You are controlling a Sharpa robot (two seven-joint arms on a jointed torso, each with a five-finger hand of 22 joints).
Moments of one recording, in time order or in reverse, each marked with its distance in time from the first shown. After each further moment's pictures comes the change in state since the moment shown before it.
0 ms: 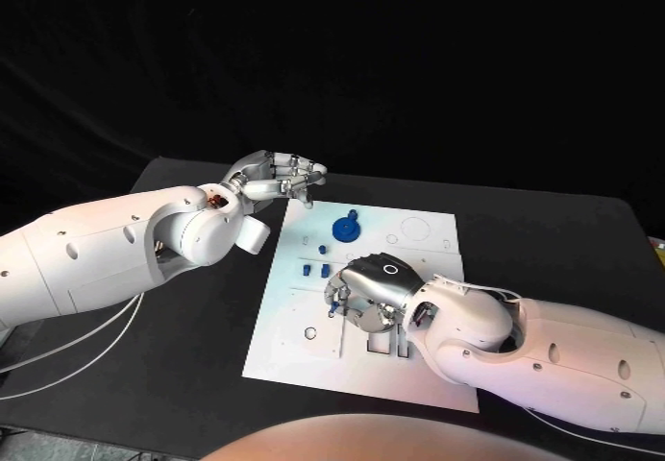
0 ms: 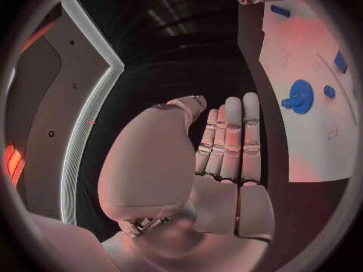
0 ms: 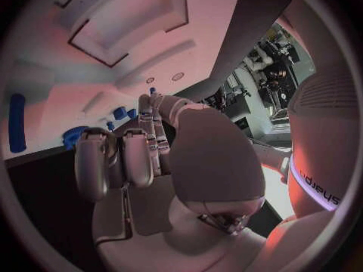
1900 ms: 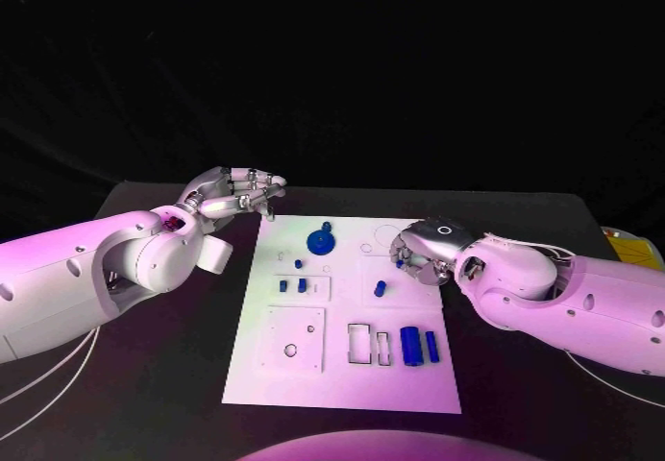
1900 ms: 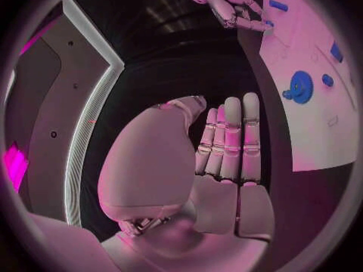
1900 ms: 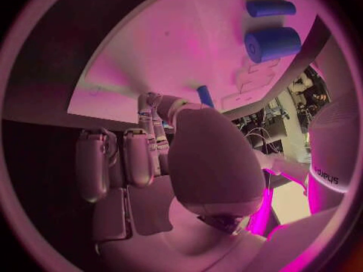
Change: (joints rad) left arm 0.001 -0.034 0.001 0.014 0.006 -0.017 0.017; left_hand 0.000 0.000 0.003 0.003 0.000 0.014 -0.007 0.008 0.002 0.007 -0.007 0.009 0.005 0.004 -0.004 0.003 0.002 0.000 0.000 0.000 0.008 0.003; right arm 0.107 -0.203 0.000 -0.133 -0.055 0.045 -0.018; right_hand 0.025 0.010 -0.002 0.003 0.012 0.007 -0.001 -0.002 0.000 -0.001 0.001 0.011 0.002 0.000 0.000 0.000 0.012 0.000 0.000 0.000 0.000 0.000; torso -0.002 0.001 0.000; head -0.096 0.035
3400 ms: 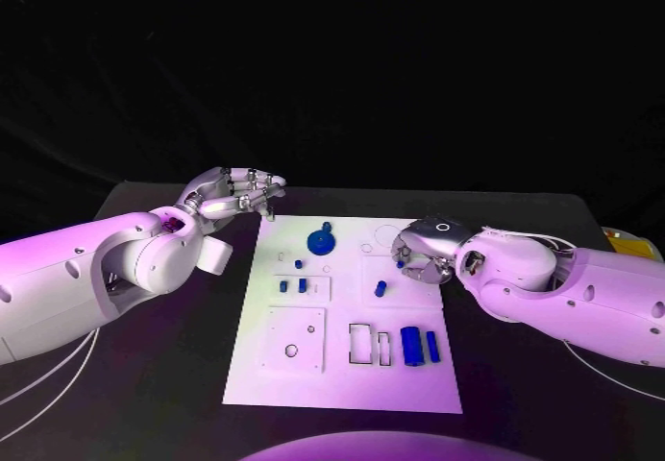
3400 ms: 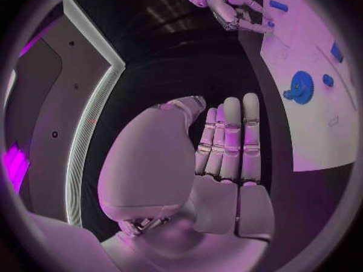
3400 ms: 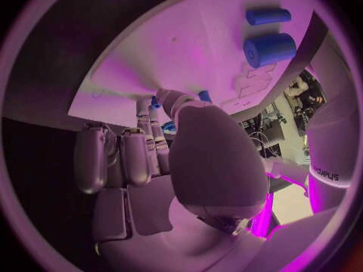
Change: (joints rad) left arm 0.000 -0.005 0.000 0.009 0.000 -0.003 0.011; left_hand 0.000 0.000 -0.001 0.012 0.000 0.011 -0.011 0.004 0.002 0.007 -0.007 0.015 0.009 0.000 0.000 0.008 0.005 0.000 -0.011 -0.004 0.004 0.004; right arm 0.026 0.010 -0.003 -0.026 0.004 0.080 0.042; right_hand 0.006 -0.101 -0.130 0.087 0.109 -0.067 0.029 -0.042 -0.026 -0.129 0.032 0.052 0.019 -0.003 0.025 -0.017 -0.012 0.013 -0.011 0.011 -0.097 0.000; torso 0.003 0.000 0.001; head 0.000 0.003
